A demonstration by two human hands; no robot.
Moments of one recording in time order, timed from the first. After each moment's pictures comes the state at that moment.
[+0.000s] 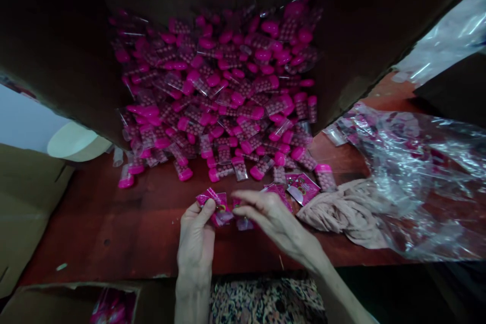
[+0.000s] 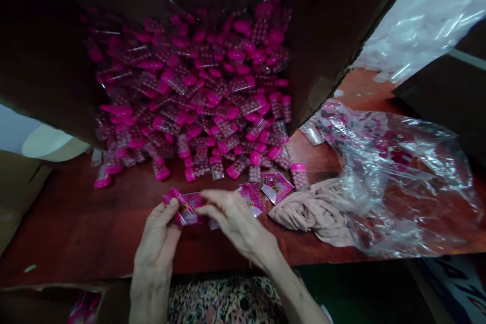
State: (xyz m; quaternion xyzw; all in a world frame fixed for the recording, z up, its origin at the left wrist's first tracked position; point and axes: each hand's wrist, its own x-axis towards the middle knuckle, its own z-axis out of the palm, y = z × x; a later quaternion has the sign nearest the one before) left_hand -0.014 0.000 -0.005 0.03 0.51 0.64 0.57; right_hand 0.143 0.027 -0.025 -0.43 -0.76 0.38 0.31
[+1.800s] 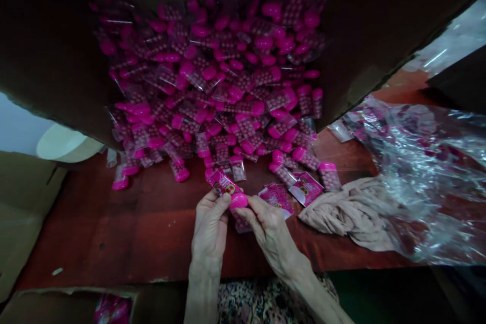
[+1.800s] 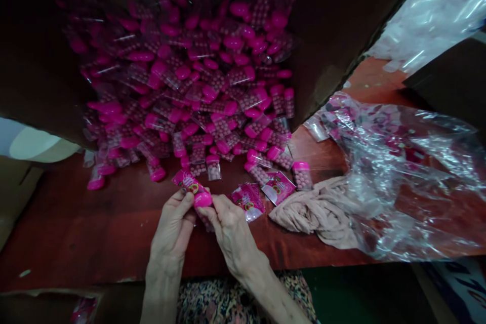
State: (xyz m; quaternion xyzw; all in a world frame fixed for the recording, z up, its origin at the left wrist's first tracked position) left_hand 0.009 0.022 -0.016 0.10 0.48 0.60 0.63; right_hand 0.122 0.010 -0.025 -0.50 -0.67 0.40 0.38
